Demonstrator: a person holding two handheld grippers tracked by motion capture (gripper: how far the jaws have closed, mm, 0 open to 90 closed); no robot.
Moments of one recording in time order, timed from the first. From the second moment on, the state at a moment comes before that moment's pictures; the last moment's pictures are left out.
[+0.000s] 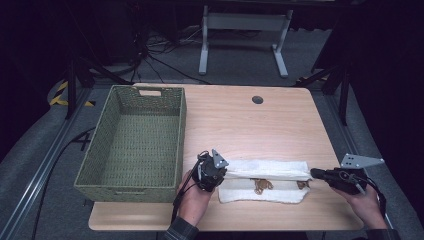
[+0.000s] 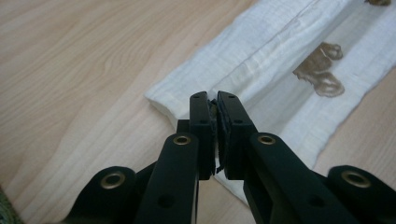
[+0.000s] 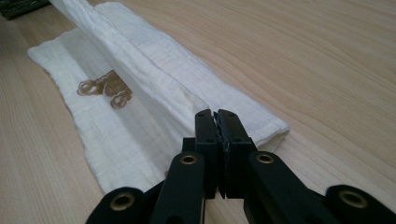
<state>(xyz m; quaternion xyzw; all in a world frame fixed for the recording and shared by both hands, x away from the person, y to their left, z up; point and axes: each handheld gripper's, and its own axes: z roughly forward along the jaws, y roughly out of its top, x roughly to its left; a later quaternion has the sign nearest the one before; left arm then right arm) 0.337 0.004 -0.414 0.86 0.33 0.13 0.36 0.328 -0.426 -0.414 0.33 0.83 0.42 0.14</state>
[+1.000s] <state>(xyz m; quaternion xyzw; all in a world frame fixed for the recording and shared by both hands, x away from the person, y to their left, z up) 0.328 0.002 -0.425 0.89 0.30 0.07 0.35 0.311 -0.421 -0.423 0.32 0.84 0.42 0.10</state>
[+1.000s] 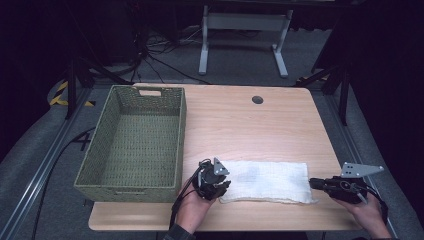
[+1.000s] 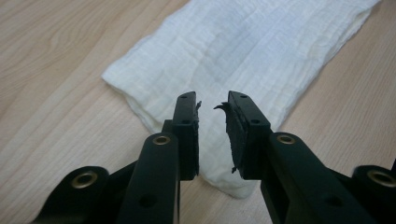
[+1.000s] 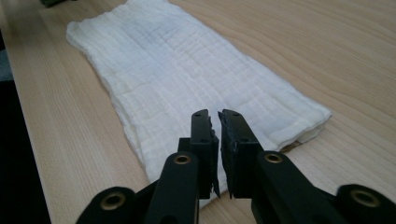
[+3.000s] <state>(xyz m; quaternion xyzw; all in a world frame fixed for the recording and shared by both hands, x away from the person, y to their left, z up) 0.414 -0.010 -0.448 0.87 0.37 0.10 0.31 0.398 -0.423 -0.452 0.37 0.85 0.35 0.11</state>
